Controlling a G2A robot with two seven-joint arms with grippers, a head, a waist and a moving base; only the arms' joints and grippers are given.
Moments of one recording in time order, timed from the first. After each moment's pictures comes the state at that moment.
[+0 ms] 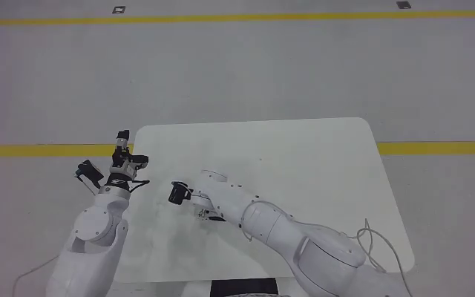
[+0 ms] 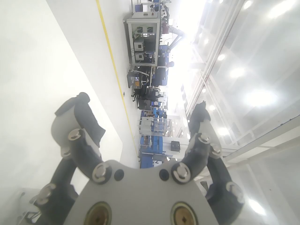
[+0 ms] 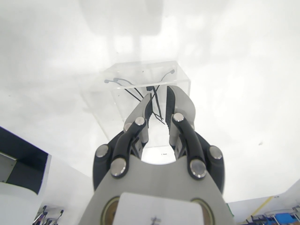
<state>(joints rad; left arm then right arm) 1.73 -1.15 -1.60 -1.80 -0.42 0.00 0.00 -0.78 -1.84 0.42 -0.78 -1.22 -0.28 1.16</state>
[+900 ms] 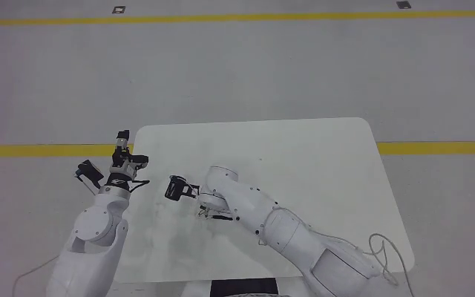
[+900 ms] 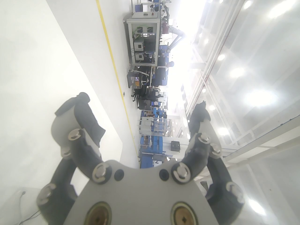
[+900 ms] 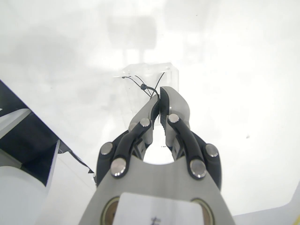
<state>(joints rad) 1.73 -1.15 -1.60 -1.80 -0.42 0.00 0.00 -0.93 -1.71 0.61 -1.21 -1.29 -0.34 1.26</state>
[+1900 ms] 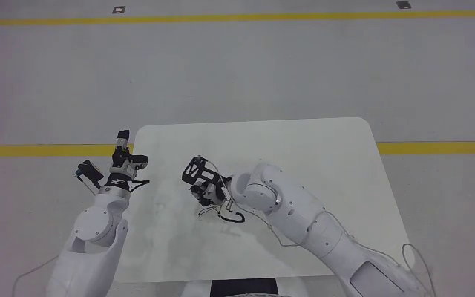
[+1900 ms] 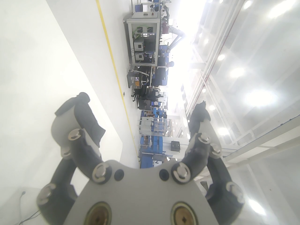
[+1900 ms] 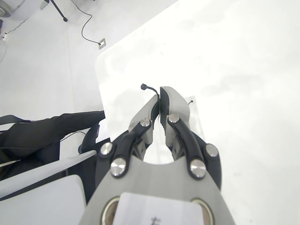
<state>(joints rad) 1.73 -1.15 -1.60 -1.80 -0.42 0.00 0.00 -1.03 -1.45 0.71 -1.46 -0.82 -0.34 0.90</state>
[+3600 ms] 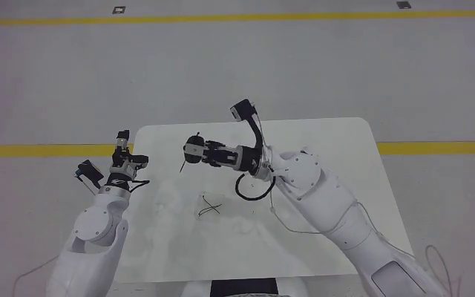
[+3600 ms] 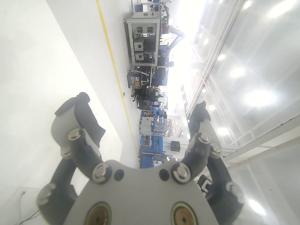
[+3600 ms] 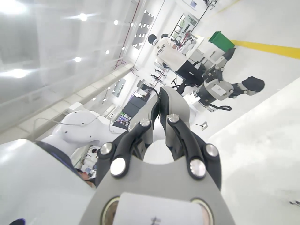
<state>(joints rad) 1.73 -1.15 -1.60 -1.80 -0.42 0.00 0.00 -1.01 -1.33 0.86 -1.59 0.27 -0.34 0.72</state>
